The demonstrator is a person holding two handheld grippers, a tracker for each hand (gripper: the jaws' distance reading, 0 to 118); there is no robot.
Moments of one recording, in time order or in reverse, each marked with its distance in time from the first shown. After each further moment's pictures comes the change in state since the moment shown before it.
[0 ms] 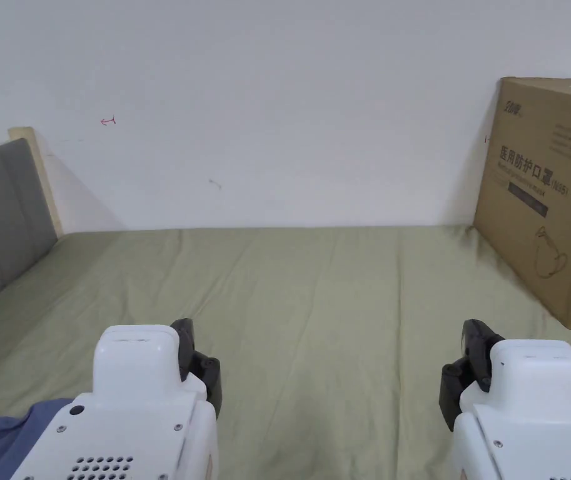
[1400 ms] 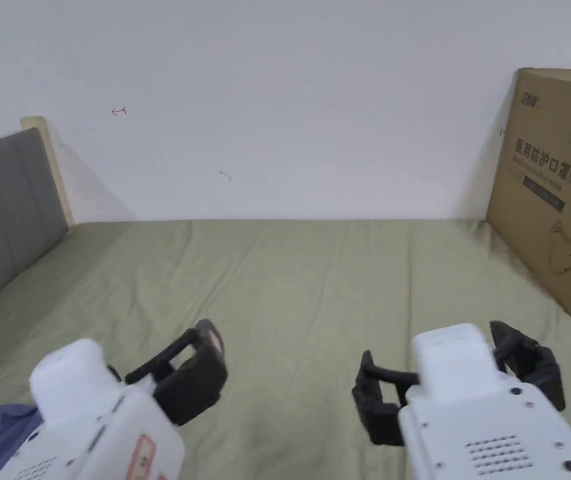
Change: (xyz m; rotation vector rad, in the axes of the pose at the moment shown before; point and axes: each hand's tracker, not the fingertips) left arm -0.027 -0.014 -0.013 -0.029 -0.009 0.340; right arm -0.018 -0.007 -0.034 -0.145 0.092 0.089
